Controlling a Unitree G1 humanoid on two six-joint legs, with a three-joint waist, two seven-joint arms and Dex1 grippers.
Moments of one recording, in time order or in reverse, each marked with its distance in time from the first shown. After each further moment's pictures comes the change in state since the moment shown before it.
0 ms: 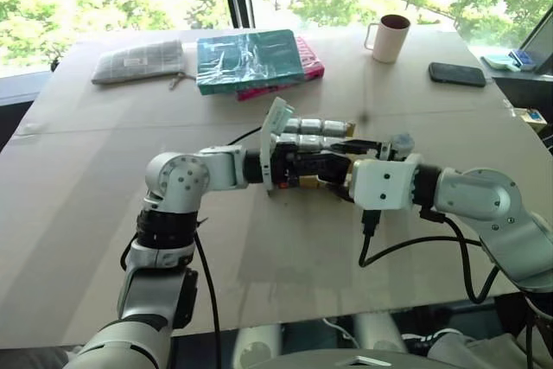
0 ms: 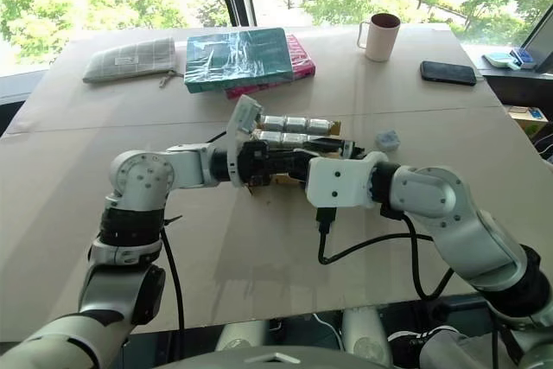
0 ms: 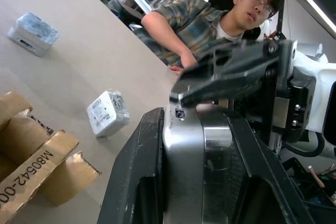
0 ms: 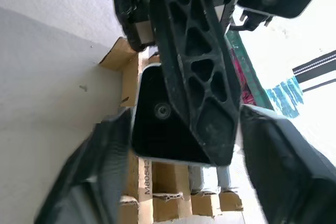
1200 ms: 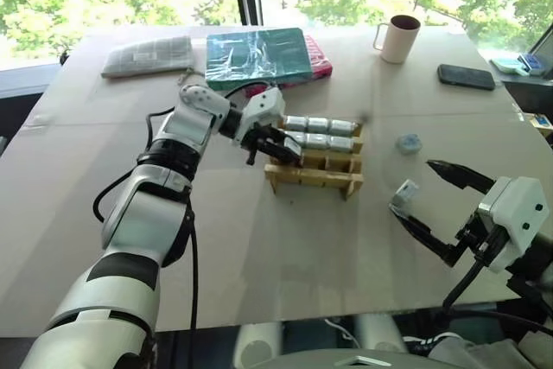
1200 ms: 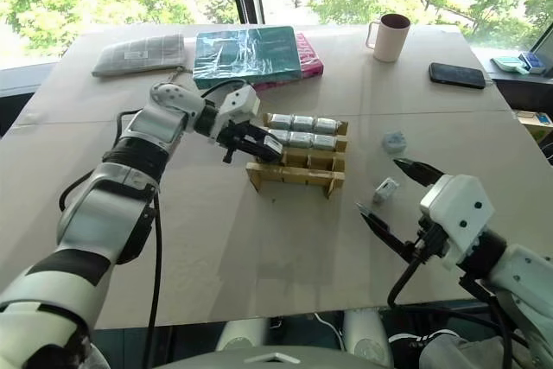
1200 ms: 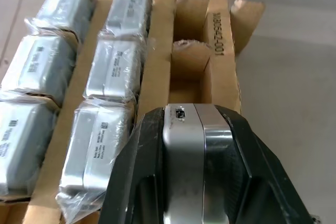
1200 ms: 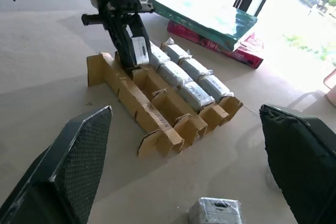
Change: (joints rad) left arm -0.455 0.104 -0.361 1.004 0.958 -1.258 -0.812; right arm 0.789 0.027 -0.700 -0.272 0.616 -0.044 -0.247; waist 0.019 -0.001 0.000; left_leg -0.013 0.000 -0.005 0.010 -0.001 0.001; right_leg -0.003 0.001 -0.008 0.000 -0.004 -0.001
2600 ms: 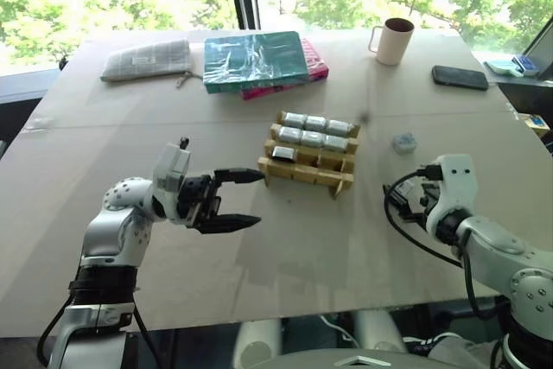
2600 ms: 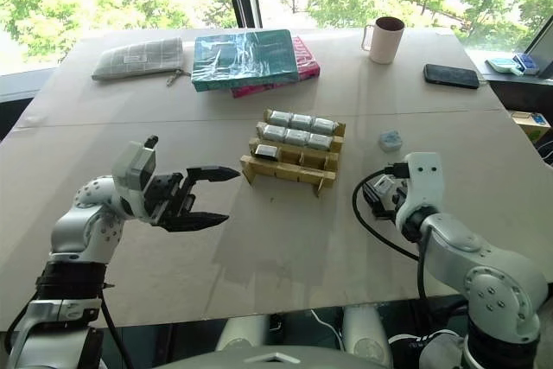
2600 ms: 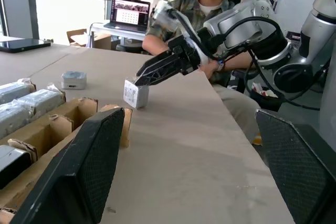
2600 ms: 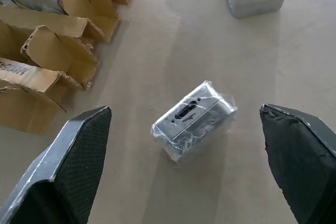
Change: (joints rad) left arm 0.874 0.138 0.482 -0.906 -0.622 0.266 -0.030; right arm -0.473 0.409 0.116 0.267 0.357 0.864 -0.927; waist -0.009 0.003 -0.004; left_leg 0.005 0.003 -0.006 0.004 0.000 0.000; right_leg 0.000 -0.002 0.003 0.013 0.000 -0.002
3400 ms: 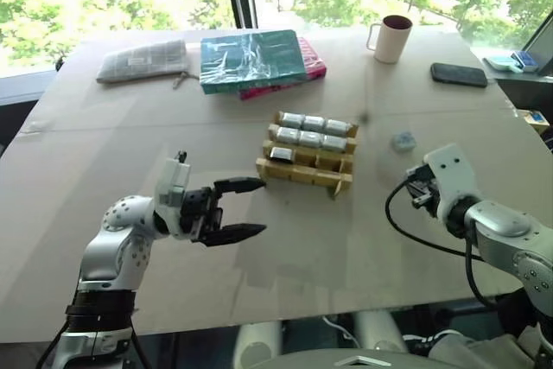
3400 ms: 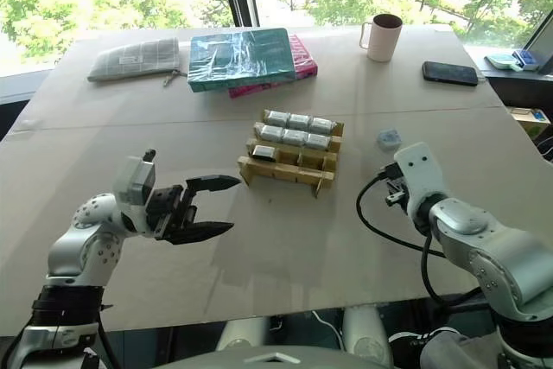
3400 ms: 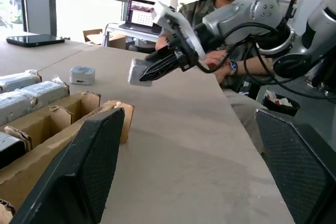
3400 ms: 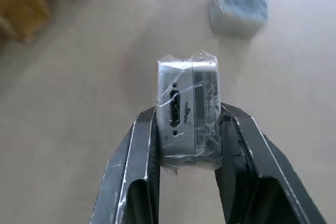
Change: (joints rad) left arm 0.113 -0.033 0.023 -0.096 -0.018 -0.003 0.128; right arm -0.035 -0.481 0.323 0.005 -0.398 -0.317 0.526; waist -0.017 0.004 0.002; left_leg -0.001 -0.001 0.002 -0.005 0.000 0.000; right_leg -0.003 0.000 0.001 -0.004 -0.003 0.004
